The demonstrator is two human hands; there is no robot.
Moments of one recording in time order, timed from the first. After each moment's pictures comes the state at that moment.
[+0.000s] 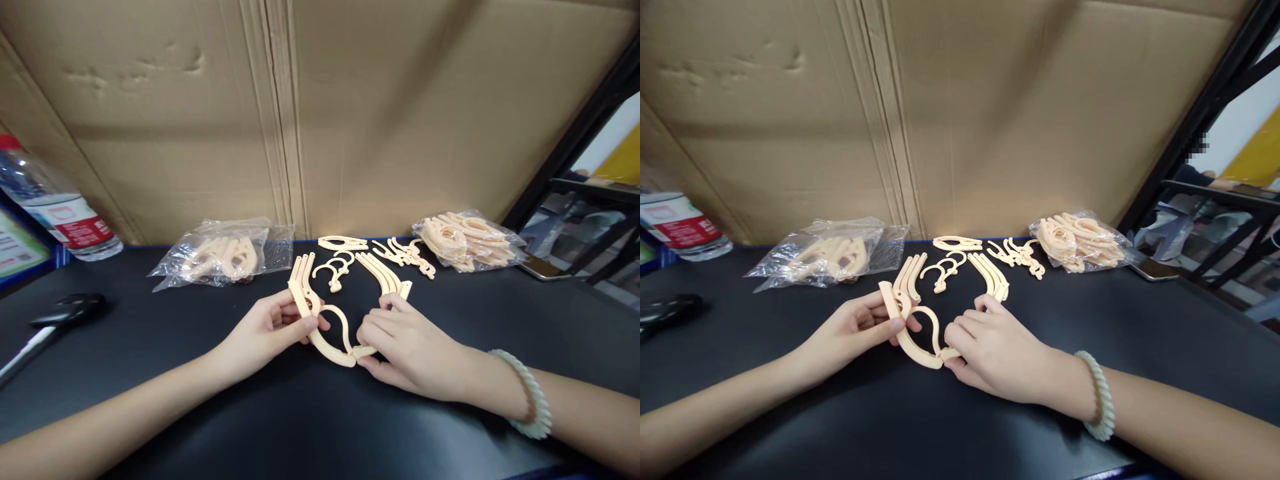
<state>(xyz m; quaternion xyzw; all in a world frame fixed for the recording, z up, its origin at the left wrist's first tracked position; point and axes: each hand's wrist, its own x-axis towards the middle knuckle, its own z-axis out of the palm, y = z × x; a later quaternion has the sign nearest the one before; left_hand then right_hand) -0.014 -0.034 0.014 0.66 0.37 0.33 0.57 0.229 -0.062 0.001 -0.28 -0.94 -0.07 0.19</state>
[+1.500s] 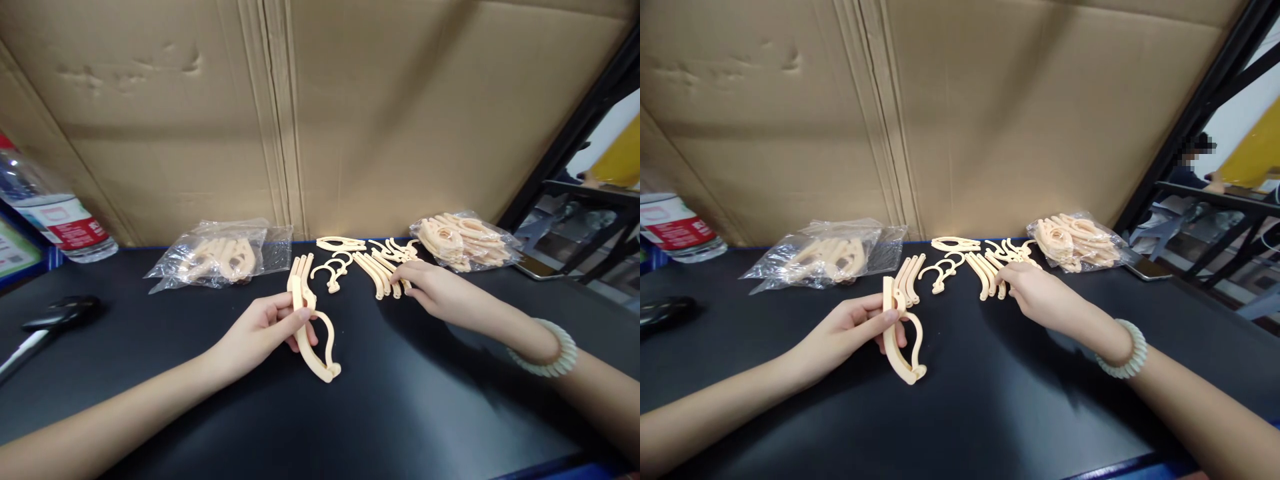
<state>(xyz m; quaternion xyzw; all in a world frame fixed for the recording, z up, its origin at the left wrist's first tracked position) -0.018 -0.032 0.015 0.68 0.40 0.30 0.54 0.296 -0.016 0.018 -0.47 -0.87 0.03 0.16</state>
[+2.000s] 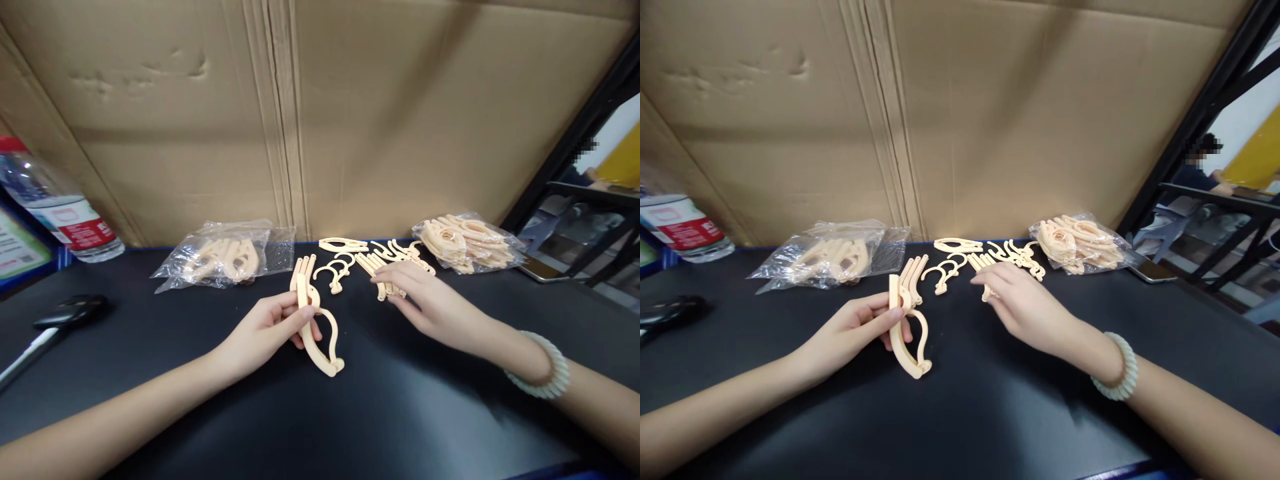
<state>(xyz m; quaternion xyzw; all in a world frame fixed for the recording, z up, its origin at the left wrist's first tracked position) -0.018 -0.031 0.014 0.68 0.39 0.30 0.54 0.268 -0.036 0.016 -0.39 -0.89 -0.04 0.25</state>
